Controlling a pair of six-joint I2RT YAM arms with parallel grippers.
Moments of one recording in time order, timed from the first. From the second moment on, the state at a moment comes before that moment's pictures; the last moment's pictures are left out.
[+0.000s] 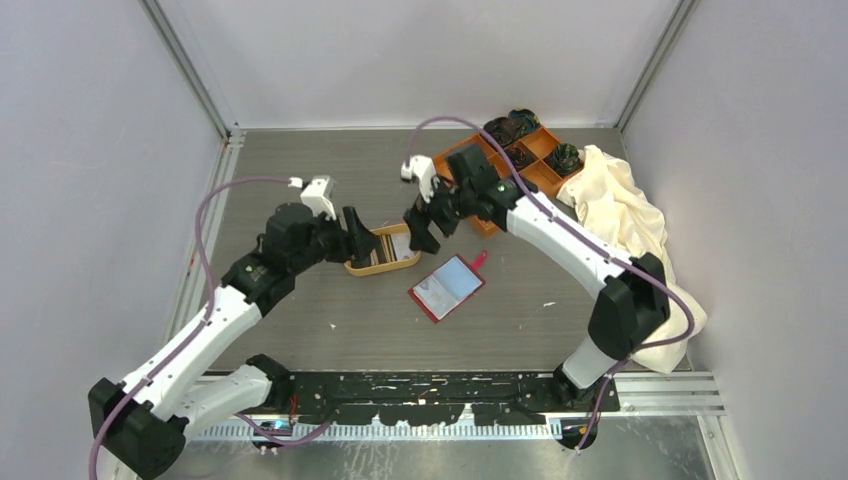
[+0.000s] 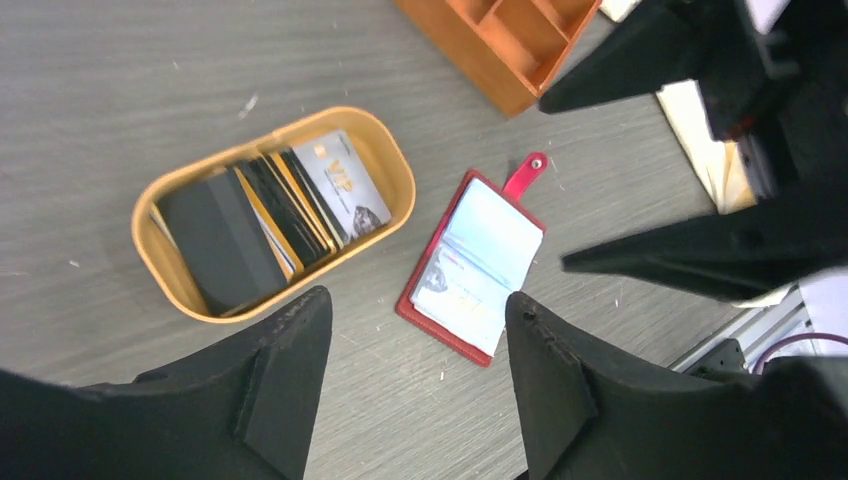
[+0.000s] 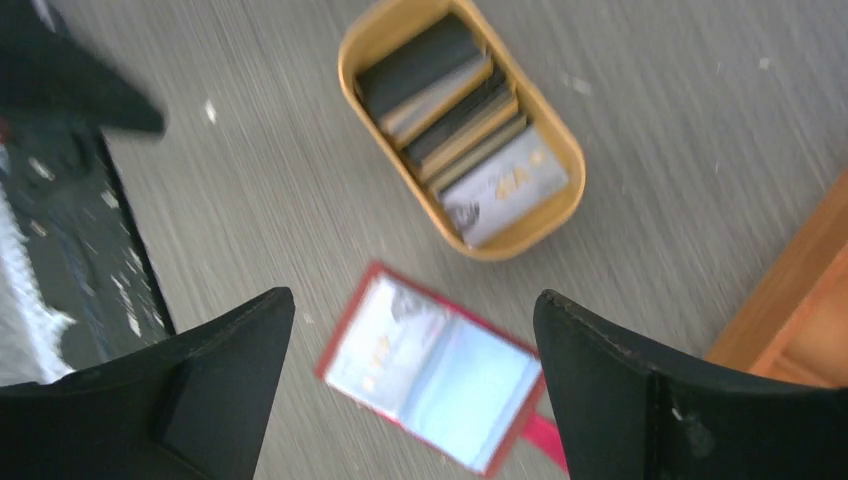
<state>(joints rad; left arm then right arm) -0.53 0.94 0.76 -0.25 0.08 -0.52 0.64 1.57 1.36 -0.61 -0.45 -0.34</state>
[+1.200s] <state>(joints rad) -0.46 0.96 0.93 -0.64 -0.13 -0.08 0.66 2.26 1.77 -0.50 -0.47 0.47</state>
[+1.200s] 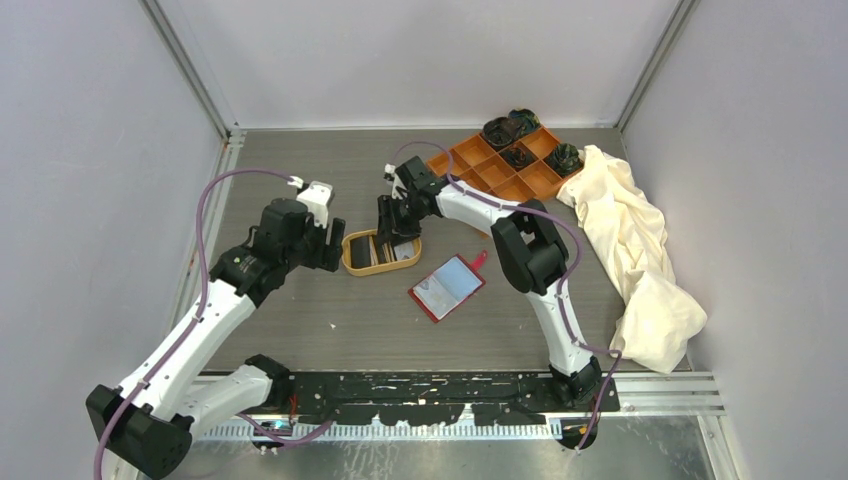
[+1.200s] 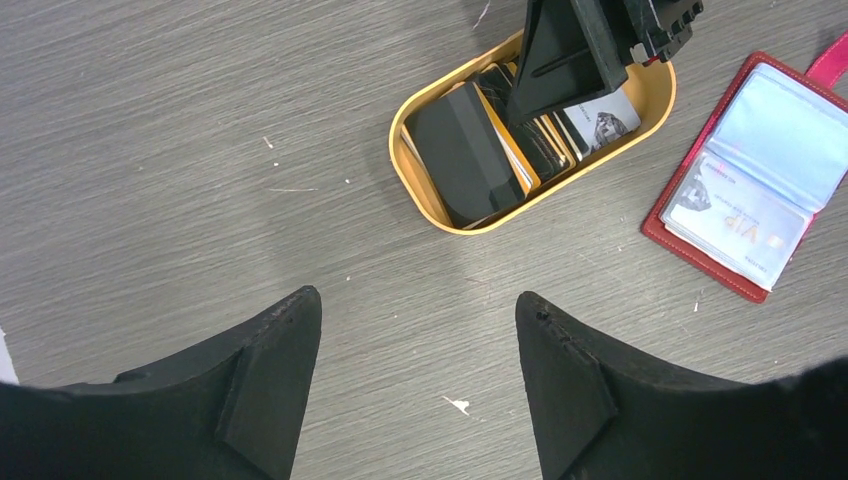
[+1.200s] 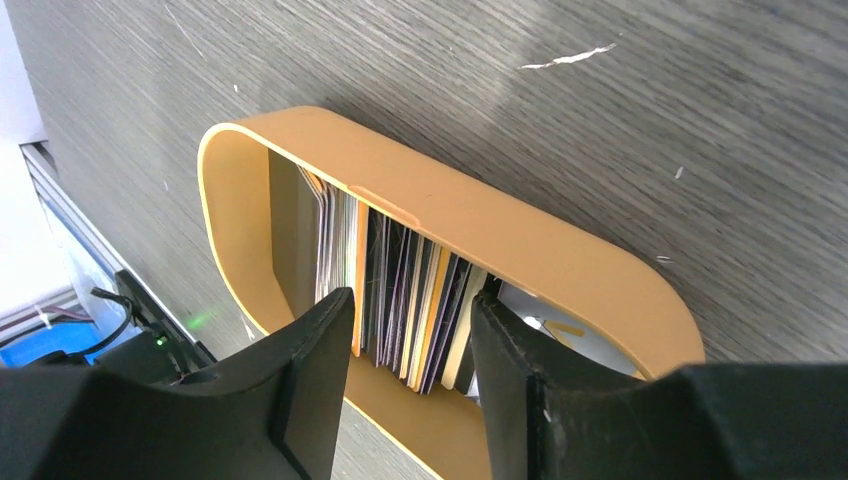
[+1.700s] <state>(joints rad) -0.46 0.97 0.93 -0.64 -0.11 -0.08 0.66 2.28 1.75 -0.38 -0.66 0.59</state>
